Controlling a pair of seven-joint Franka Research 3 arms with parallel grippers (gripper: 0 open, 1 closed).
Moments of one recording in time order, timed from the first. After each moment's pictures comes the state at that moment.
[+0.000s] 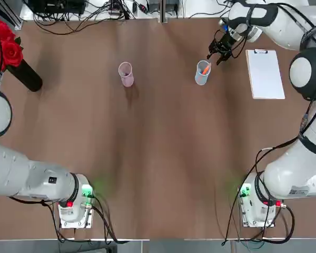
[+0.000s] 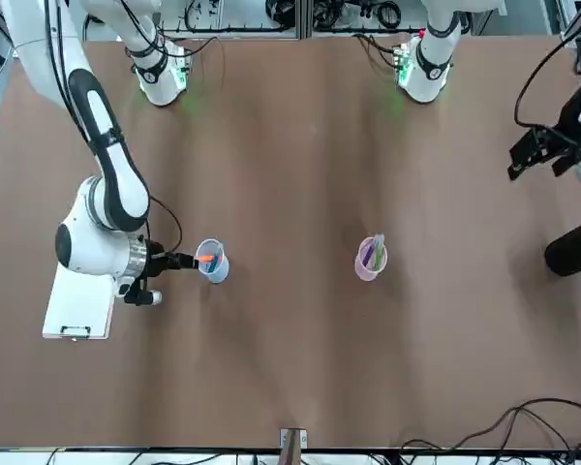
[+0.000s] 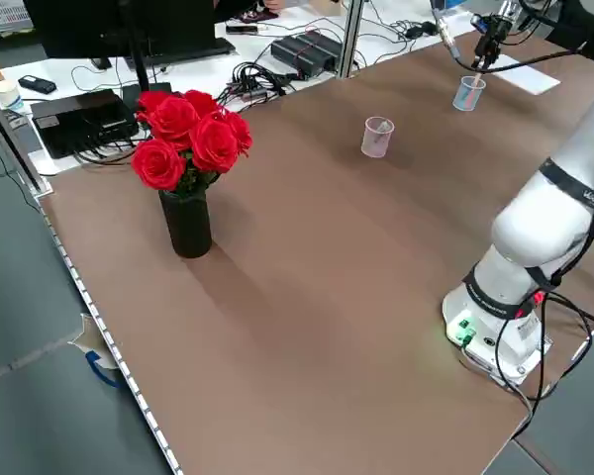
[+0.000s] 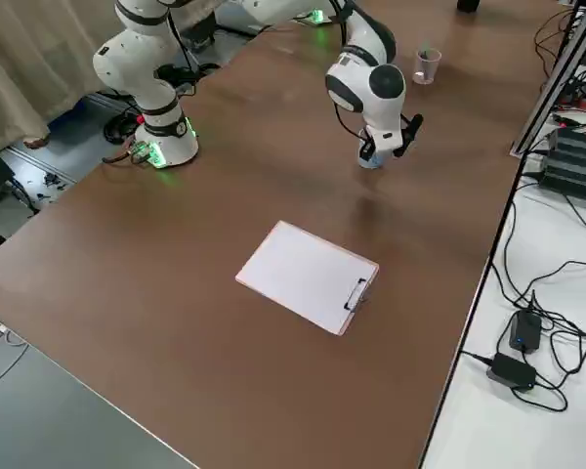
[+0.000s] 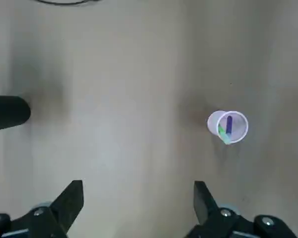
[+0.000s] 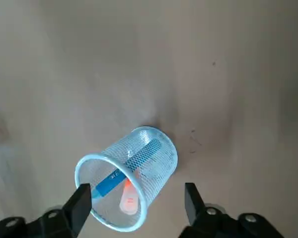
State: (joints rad) left arm -0.10 -0.03 0.05 -1.54 -0.01 1.57 -0.13; right arm 0.01 0.51 0.18 -1.82 0.52 2.19 -0.09
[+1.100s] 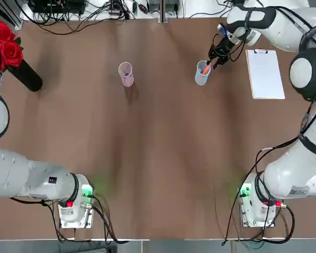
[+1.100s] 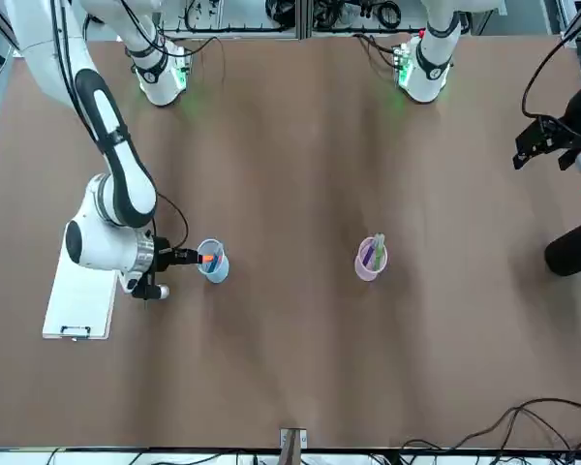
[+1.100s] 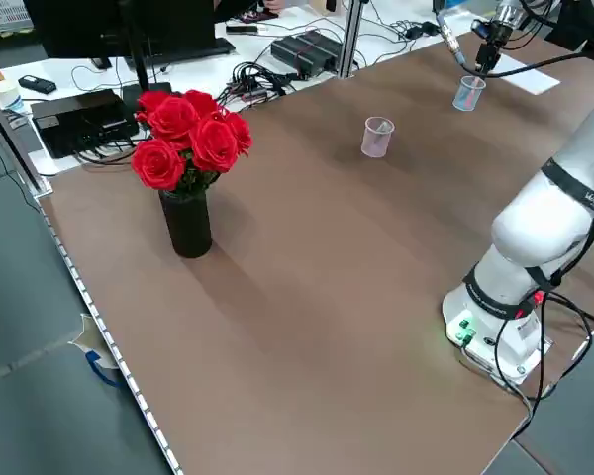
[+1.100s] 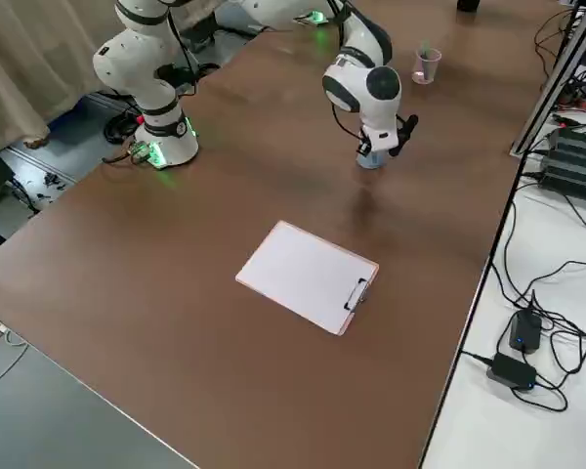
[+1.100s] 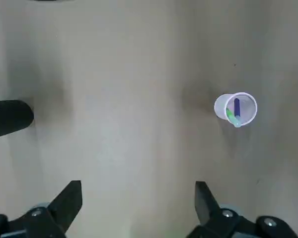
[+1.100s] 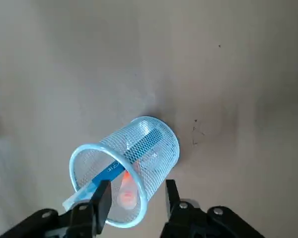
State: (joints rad) left arm -0.10 -0.04 0.06 -1.57 -0.01 1.56 -0.01; right arm 0.01 0.50 0.19 -1.85 0.52 2.20 -0.09
